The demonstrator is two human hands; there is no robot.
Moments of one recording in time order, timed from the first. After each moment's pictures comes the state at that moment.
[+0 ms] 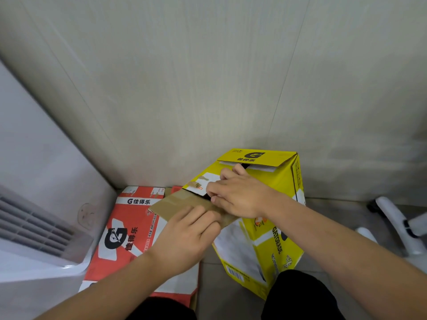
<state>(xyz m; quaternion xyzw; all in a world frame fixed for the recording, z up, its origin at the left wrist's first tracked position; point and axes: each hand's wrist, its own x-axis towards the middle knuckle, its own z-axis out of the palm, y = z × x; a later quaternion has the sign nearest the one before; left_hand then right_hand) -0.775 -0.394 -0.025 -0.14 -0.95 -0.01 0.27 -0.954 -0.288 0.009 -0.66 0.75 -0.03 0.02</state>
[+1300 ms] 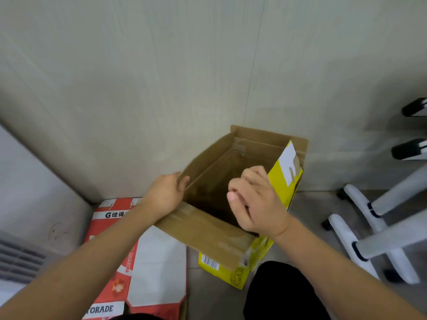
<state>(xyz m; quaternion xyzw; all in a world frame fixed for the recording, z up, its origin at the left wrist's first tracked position) -0.861 -0.444 -0.009 0.18 -0.95 -0.27 0.05 -0.931 -0.212 0.019 -0.55 0.70 -0.36 -0.28</state>
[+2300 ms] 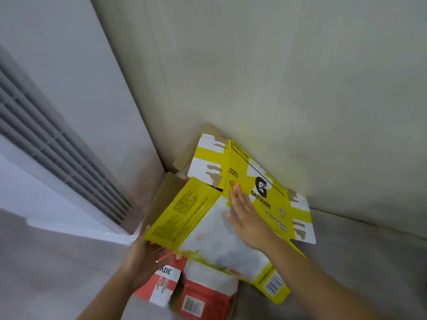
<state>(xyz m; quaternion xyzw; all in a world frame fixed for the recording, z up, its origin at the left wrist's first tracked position) -0.602 -0.550 -0.174 0.51 -0.32 -0.78 0.16 -0.877 -0.394 -0.164 -0.51 0.78 -0.26 0.24</state>
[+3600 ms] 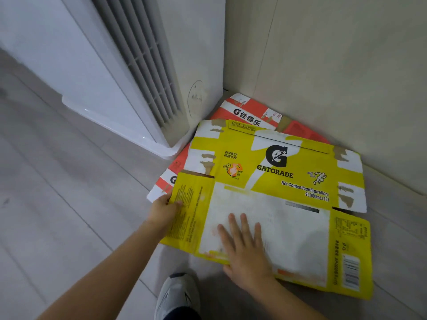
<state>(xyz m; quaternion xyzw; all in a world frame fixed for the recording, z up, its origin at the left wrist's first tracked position) -0.508 -0.556 -0.379 0.71 -0.42 -0.55 0.10 -0.677 -0.366 -0.411 -0.69 0.70 0.06 0.17</state>
